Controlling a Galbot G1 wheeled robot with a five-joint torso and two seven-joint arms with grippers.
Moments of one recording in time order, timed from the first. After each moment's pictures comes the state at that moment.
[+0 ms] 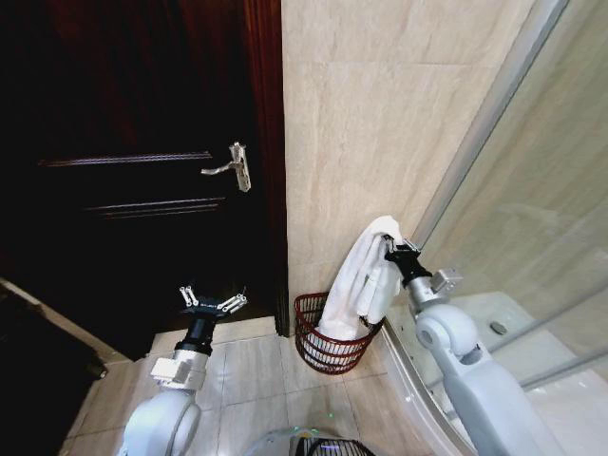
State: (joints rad) left arm 1.74 -1.36 -0.60 -2.37 -0.06 -0.09 -0.03; right arm -1.15 1.07 0.41 2.13 0.56 -0.20 0.24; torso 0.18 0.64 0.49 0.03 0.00
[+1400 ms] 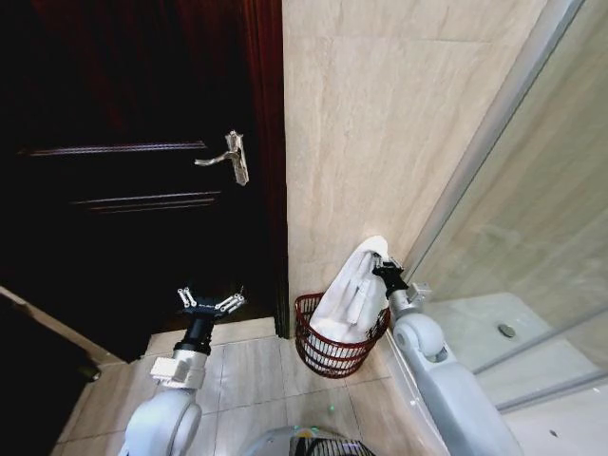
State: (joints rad) left arm 1.74 -1.37 -0.60 -2.37 -0.07 -0.09 -0.04; right arm -1.13 1.17 0.36 1.90 0.48 -0.09 0.20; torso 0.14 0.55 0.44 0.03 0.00
